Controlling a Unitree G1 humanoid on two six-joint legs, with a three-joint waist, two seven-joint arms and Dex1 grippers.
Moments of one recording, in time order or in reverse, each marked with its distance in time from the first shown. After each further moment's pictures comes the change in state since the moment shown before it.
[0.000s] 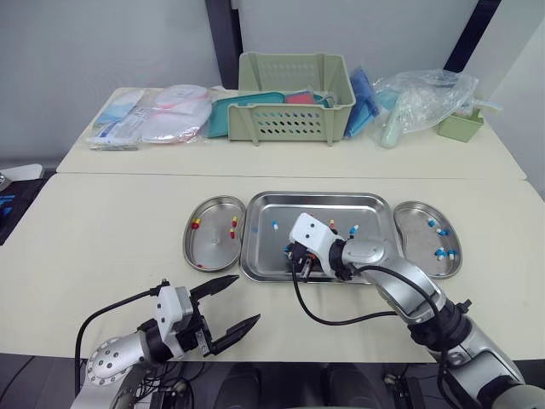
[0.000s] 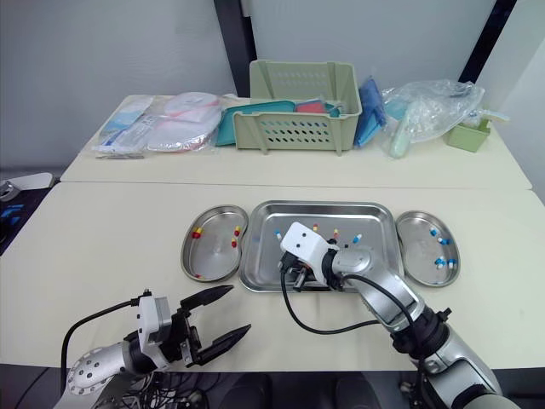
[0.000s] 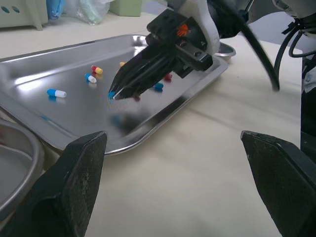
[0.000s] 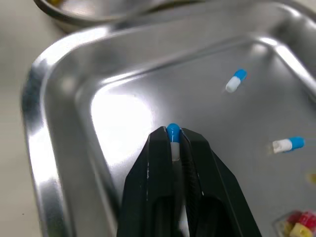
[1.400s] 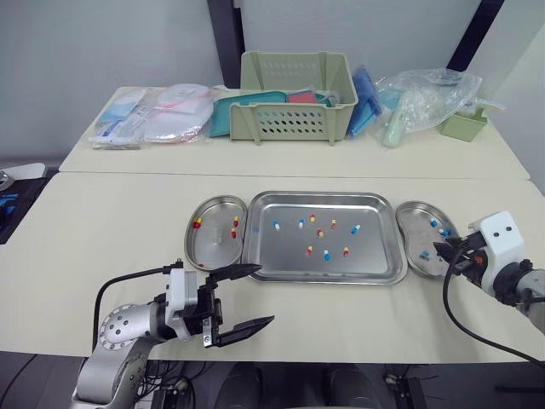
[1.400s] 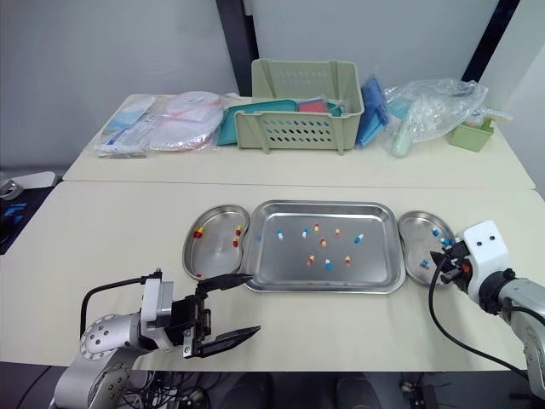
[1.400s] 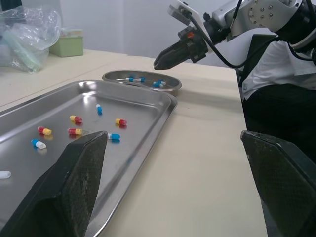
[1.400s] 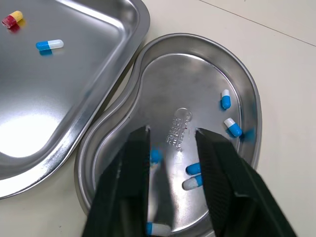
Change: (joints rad) left arm -0.155 0.015 -0.046 -0.020 -0.080 0.028 -0.167; right arm 0.603 -0.314 -0.910 -0.203 0.211 0.021 -0.045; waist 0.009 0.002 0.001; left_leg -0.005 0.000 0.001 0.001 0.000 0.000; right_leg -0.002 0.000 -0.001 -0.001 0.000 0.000
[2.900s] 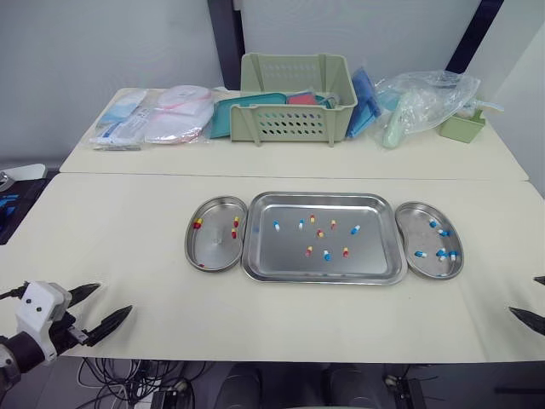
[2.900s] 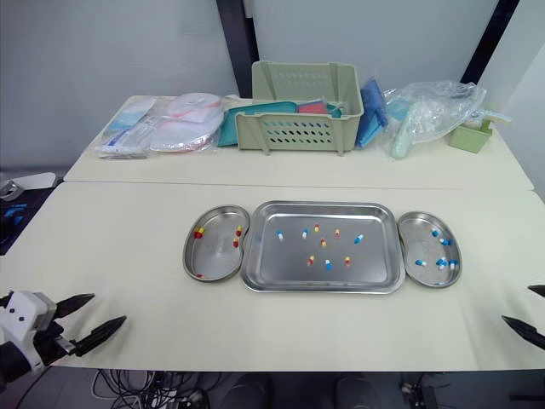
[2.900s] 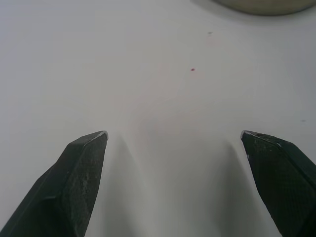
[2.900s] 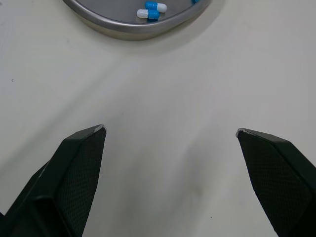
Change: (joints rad) left arm 0.245 0.221 0.523 0.369 0.135 0.050 0.179; right arm 0.356 -0.262 -0.272 0.722 -0.022 -0.913 0.625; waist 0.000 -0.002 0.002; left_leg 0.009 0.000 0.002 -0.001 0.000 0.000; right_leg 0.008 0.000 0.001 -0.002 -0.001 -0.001
